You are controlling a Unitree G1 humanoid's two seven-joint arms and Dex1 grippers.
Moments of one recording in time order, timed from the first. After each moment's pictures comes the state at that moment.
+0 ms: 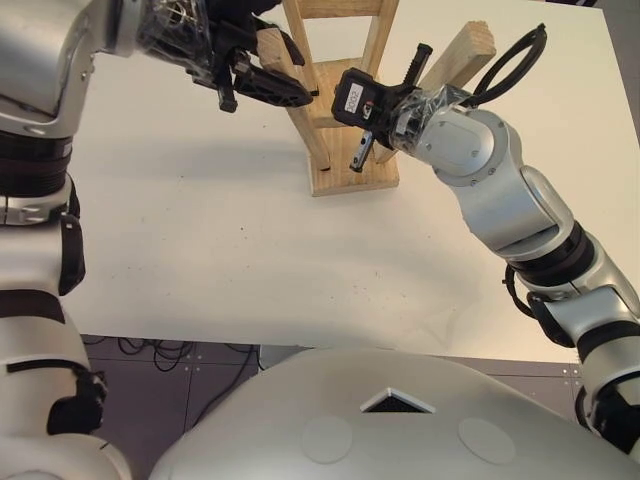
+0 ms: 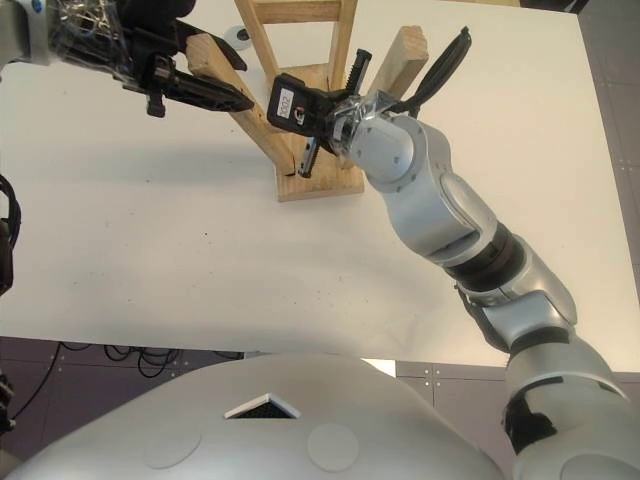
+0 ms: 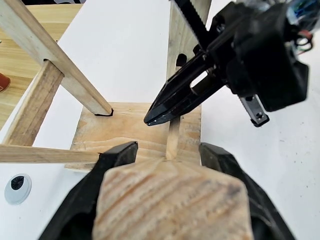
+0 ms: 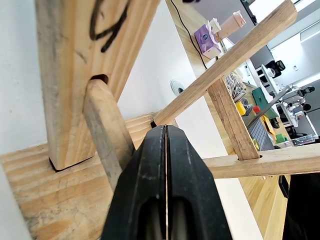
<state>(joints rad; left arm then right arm) -0.91 0.77 -0.40 -0.12 -0.34 1.00 -1.19 -0.56 -0.48 0.63 -0.39 -0.16 0.78 0.49</state>
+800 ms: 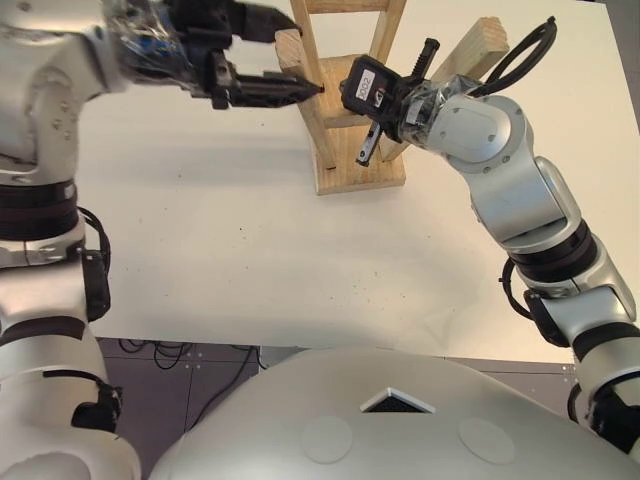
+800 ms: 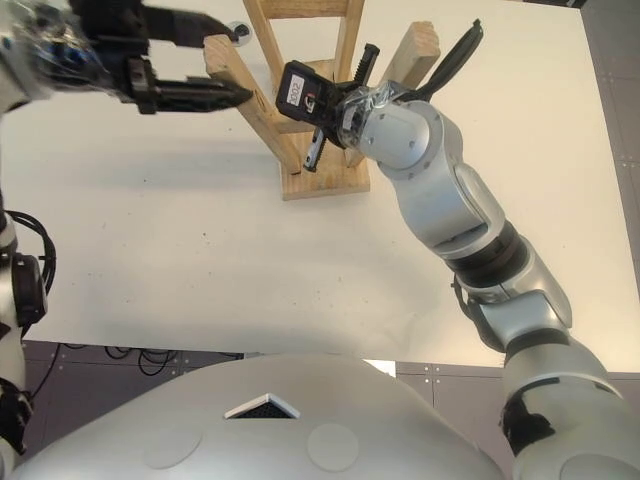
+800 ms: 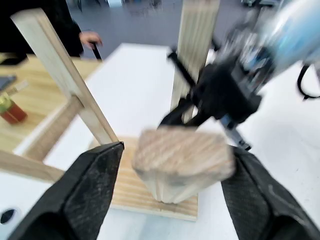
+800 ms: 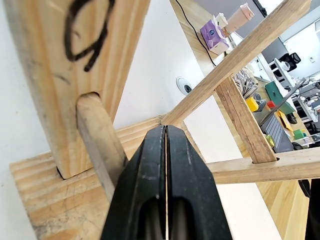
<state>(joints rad) -0.69 0.74 -0.05 -0.23 -0.54 0.87 -1.10 -0.56 -0.45 0.56 -0.34 -0.16 0.75 0.57</state>
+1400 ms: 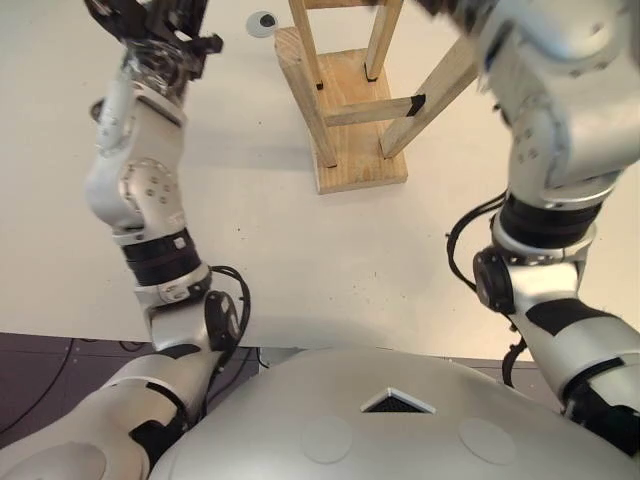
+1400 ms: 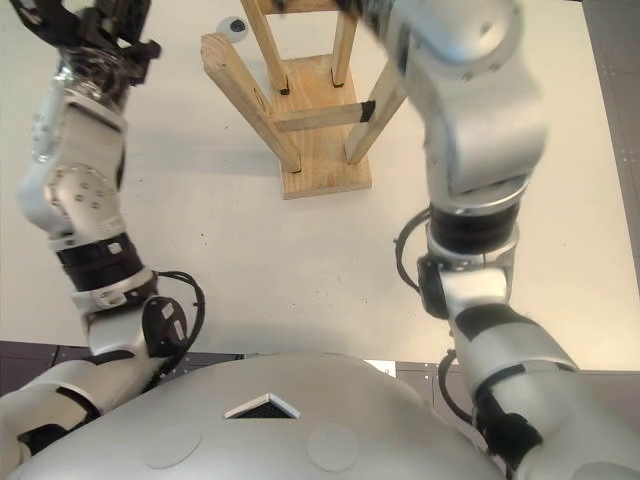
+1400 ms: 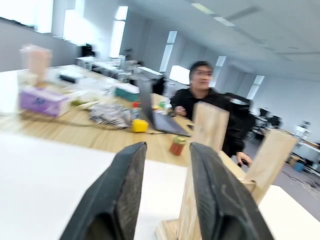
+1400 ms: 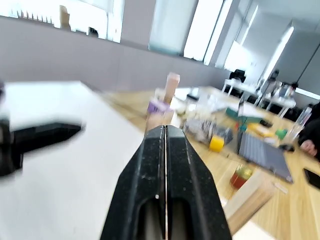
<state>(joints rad) -0.37 0.07 0.27 -0.16 -0.42 0.50 -0.13 -0.79 -0.16 0.04 -0.37 0.11 0.90 0.40</state>
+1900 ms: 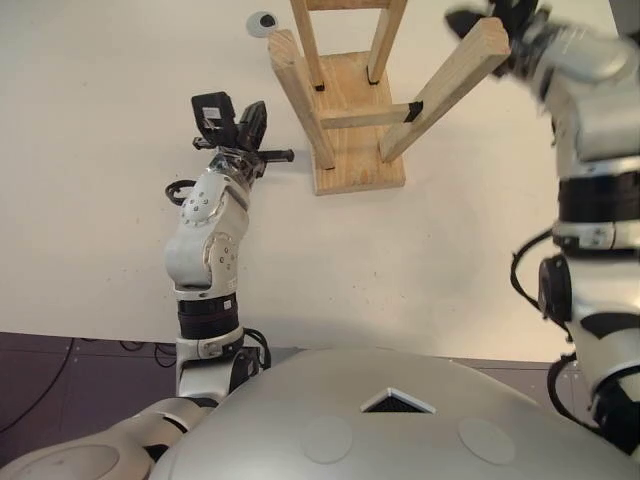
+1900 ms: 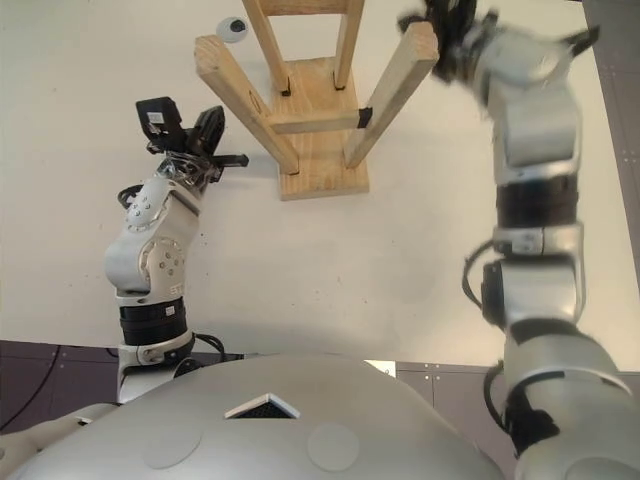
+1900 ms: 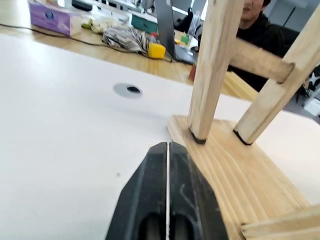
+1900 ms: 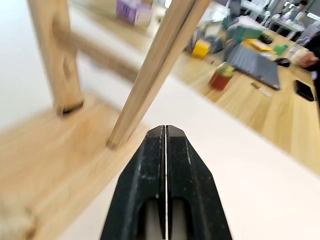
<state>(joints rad) -0.08 0.04 0.05 -0.27 -0.32 0.64 -0.09 -0.55 -0.49 0.13 0.19 0.03 0.48 0.66</state>
